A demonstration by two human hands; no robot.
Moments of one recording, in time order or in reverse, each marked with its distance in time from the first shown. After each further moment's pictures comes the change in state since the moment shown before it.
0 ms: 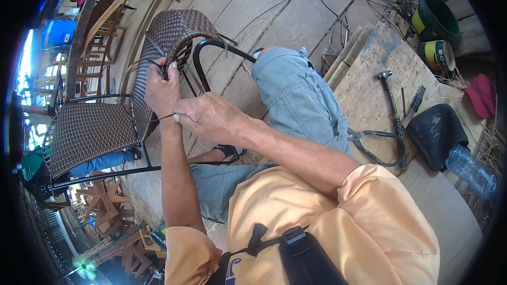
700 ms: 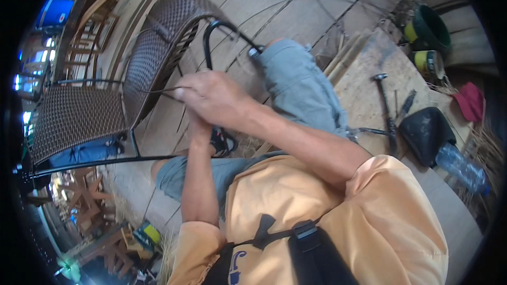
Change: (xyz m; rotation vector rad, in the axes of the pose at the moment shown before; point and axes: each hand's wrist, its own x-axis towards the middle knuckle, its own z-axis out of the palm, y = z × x) left_hand -0.082 0.000 0.024 -1.287 -0.169 0.015; right_hand 0.014 -0.010 0.004 -0.026 0.016 0.110
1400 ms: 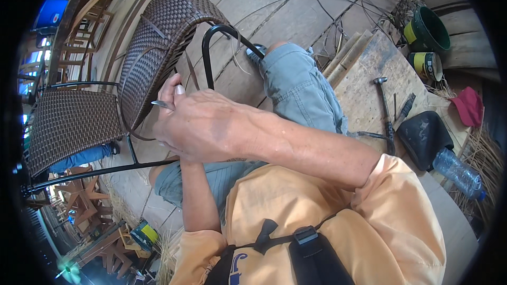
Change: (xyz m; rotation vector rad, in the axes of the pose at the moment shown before) left_hand 0.004 0.034 -0.014 0.328 0.327 -0.298; right_hand 0.010 -0.043 -0.013 -0.322 -0.411 -0.241
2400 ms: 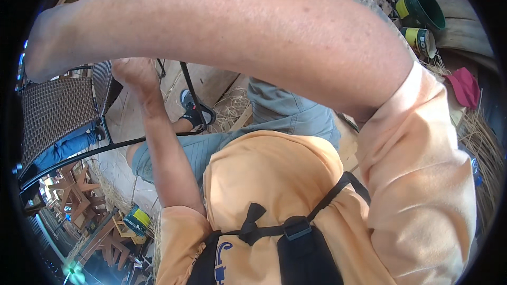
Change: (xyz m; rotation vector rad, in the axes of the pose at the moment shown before) left_hand 0.041 -0.008 0.010 0.212 0.195 0.368; right_hand 0.108 -0.033 -0.039 -0.690 -0.221 -0.368
